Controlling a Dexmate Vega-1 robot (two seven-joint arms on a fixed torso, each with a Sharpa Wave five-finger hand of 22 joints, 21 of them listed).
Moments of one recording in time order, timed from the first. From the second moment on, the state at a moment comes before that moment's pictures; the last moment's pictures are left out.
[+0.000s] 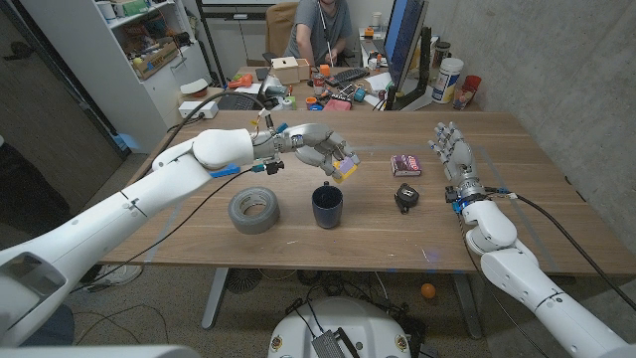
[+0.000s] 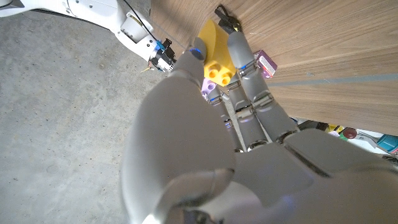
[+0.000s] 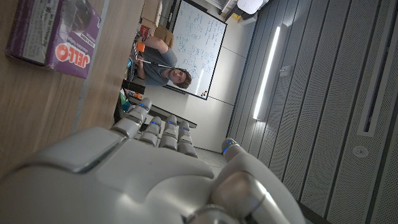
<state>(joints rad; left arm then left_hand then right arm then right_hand) 0.67 0.91 0.56 -1.95 -0.18 -0.10 -0.47 1.41 0.01 0.24 -0.16 0.20 0.84 -0.06 0.26 0.23 0.63 -0.03 0.64 0.39 0.77 0.00 0.48 0.57 0.81 -0.08 0.97 0.20 -1.14 -0.58 -0.24 -1.61 0.58 0.44 -0.15 0.03 0.08 0.35 0.14 0.23 0.07 0.05 0.19 0.18 0.09 0.05 0.19 0.18 0.01 0.01 0.19 0.18 0.16 0.00 0.19 0.17</state>
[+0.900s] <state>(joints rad) 0.78 1.04 0.48 -2.01 -0.18 -0.08 -0.45 1.41 0.01 0.25 -0.17 0.19 0.85 -0.06 0.25 0.24 0.64 -0.03 0.63 0.39 0.77 0.00 0.47 0.57 0.81 -0.08 1.01 0.19 -1.17 -0.59 -0.23 -1.66 0.55 0.41 -0.19 0.03 0.08 0.34 0.14 0.23 0.07 0.05 0.19 0.18 0.09 0.05 0.19 0.18 0.01 0.01 0.19 0.18 0.16 0.00 0.19 0.17</state>
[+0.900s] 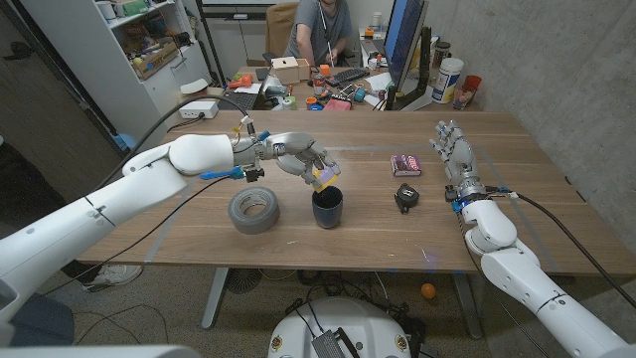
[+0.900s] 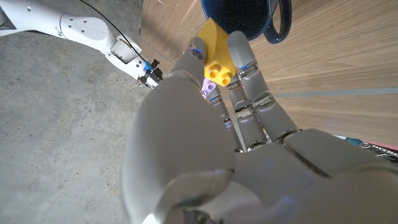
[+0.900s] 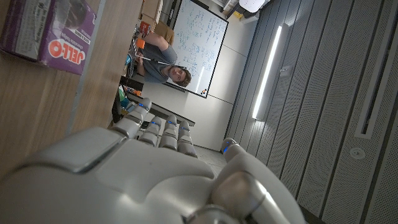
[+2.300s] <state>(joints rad) 0.74 0.98 0.54 -1.91 0.03 -0.21 -0.43 1.24 0.04 0.28 -0.13 0.20 0.68 -0.09 0.19 0.24 0.46 -0.06 0.37 0.46 0.60 -0.06 0.20 0.48 0.57 0.02 0.97 0.17 -1.20 -0.58 -0.22 -1.69 0.52 0.42 -0.22 0.03 0.08 0.34 0.14 0.23 0.07 0.05 0.19 0.18 0.10 0.04 0.19 0.18 0.02 0.01 0.19 0.18 0.16 0.01 0.19 0.17</state>
